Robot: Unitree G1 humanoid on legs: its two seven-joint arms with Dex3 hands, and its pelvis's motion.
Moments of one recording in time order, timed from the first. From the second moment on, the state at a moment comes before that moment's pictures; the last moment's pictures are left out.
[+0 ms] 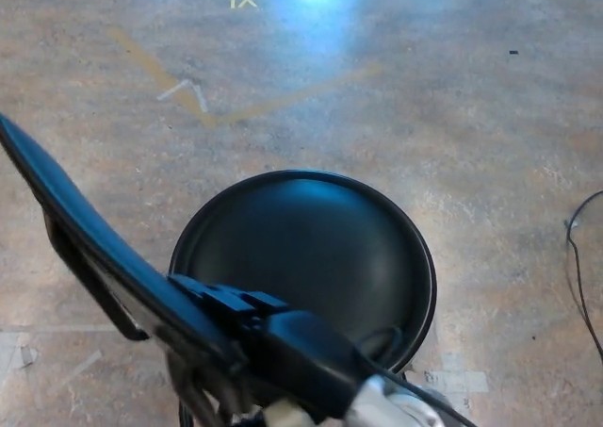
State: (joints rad) left_arm 0.01 0.28 0.51 1.35 -0.14 -0.09 -0.15; right_arm -0.25 -0.03 0.65 0.19 -0.61 -0.18 0.16
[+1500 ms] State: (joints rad) left_arm 0.00 0.28 0.50 1.35 -0.14 -0.09 -0.15; right_arm 0.16 -0.40 0.19 -0.15 -0.52 -0.28 0.05
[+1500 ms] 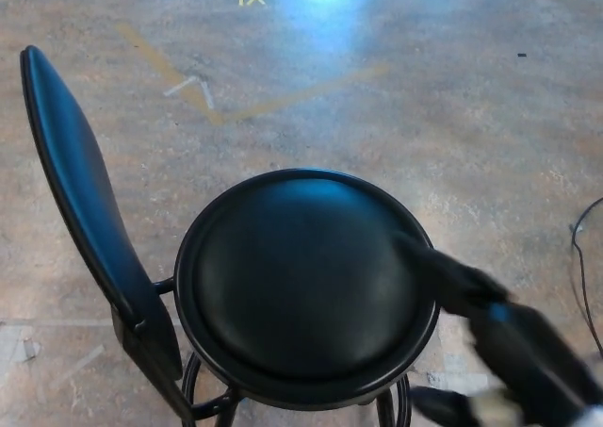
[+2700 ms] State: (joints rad) left_arm 0.01 0.23 0.49 1.34 -0.14 -0.14 -0.15; right_arm 0.07 -0.28 -0.30 1.26 -0.32 -0.36 -0.13
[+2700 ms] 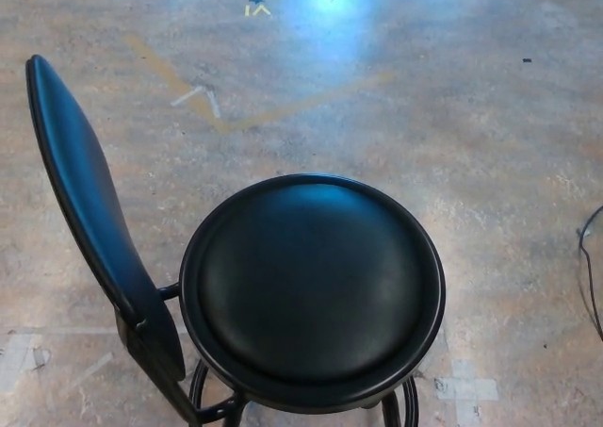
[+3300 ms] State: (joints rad) left_arm 0.02 0.23 0.42 1.34 -0.13 -0.16 -0.12; right_arm 0.05 -0.25 -0.37 1.34 -0.18 -0.33 -0.06
